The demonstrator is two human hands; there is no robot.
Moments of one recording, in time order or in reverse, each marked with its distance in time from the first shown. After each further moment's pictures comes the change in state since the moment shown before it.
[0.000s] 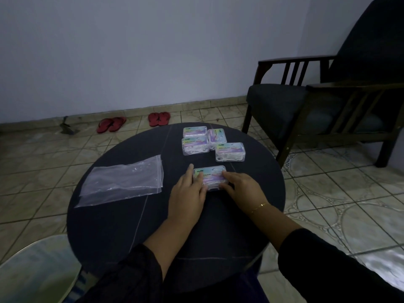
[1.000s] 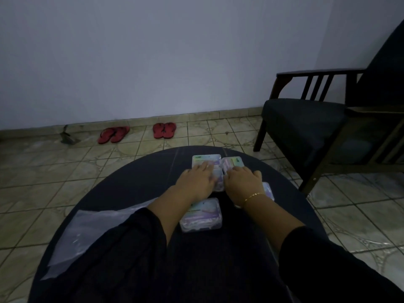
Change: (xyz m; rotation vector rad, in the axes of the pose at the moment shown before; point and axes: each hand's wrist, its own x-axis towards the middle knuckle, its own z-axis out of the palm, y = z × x) left_hand 0.198 -0.044 0.001 0.153 -0.472 0.122; right_hand 0.177 -0.003 0.012 -0.460 -0.187 0.125
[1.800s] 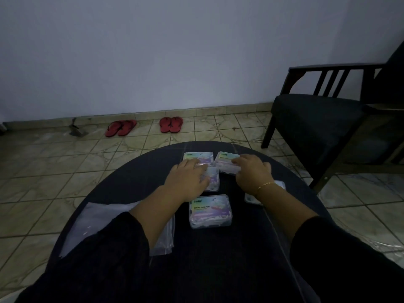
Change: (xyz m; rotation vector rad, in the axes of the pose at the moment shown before) left_hand -0.025 -0.037 -0.001 0.054 0.093 -0.072; right_hand 0.016 0.002 -0.010 0.247 0.027 0.055
